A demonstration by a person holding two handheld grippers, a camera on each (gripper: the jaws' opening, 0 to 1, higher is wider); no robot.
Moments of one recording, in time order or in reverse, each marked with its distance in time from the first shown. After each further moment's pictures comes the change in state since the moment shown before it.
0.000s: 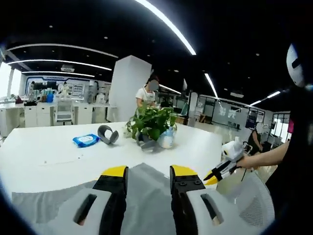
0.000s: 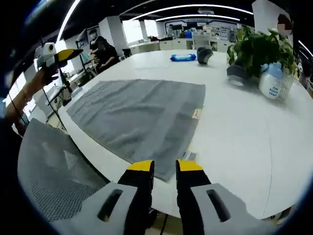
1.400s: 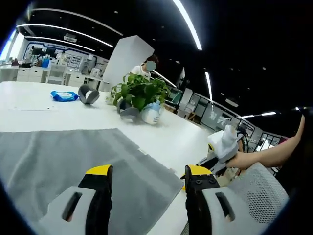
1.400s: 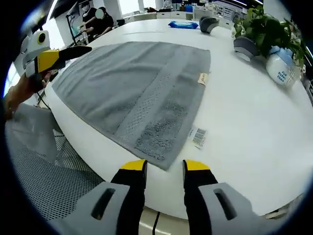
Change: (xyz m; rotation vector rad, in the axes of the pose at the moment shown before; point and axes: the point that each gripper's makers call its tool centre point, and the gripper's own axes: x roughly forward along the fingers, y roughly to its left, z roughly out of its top) left arm 0.062 -0.060 -0.117 -0.236 0.089 -0.078; right arm 0.039 0.000 -0.028 -0.043 0.150 -0.083
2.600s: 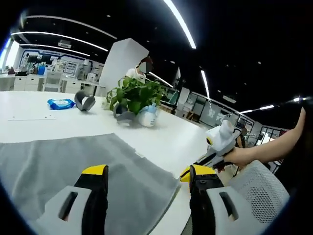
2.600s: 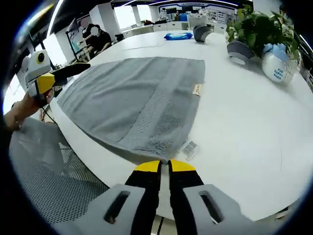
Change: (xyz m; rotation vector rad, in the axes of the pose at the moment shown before) left arm 0.001 -0.013 0.007 0.065 -0.010 -0.016; right arm -0.011 -0.010 0.009 0.021 -0.067 0.022
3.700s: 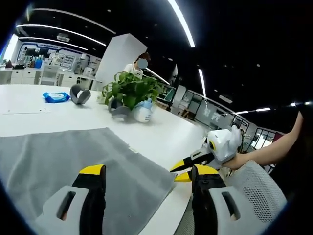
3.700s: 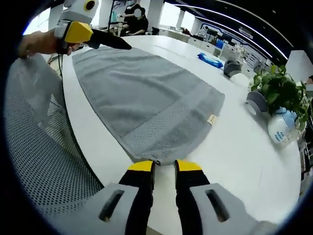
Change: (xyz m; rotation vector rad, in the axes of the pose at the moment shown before) left arm 0.004 -0.008 -0.008 -0.033 0.033 -0.043; right arm 0.002 0.013 0.011 -0.464 -0.079 -0.046
